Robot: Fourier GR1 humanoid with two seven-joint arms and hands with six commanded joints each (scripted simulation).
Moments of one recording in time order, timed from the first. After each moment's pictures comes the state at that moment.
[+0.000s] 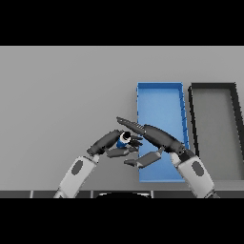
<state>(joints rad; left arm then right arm) -0.21 0.03 -0.47 -1.58 -0.06 -0.32 -0.06 -0.31 -0.30 0.36 -2.01 -0.18 0.46 0.34</state>
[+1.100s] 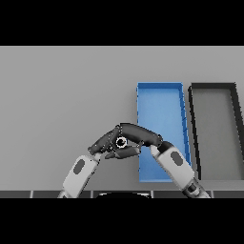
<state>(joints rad) -0.20 -0.04 -0.42 -1.56 -0.08 -0.39 -0.08 -0.46 -0.13 0.43 -1.82 -0.15 0.52 0.26</state>
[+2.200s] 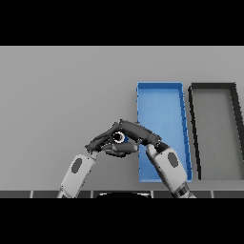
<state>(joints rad) -0.20 -0.03 -0.36 -1.54 -0.14 -0.47 0.07 -0.42 0.03 0.34 -1.82 -0.10 0.54 0.32</state>
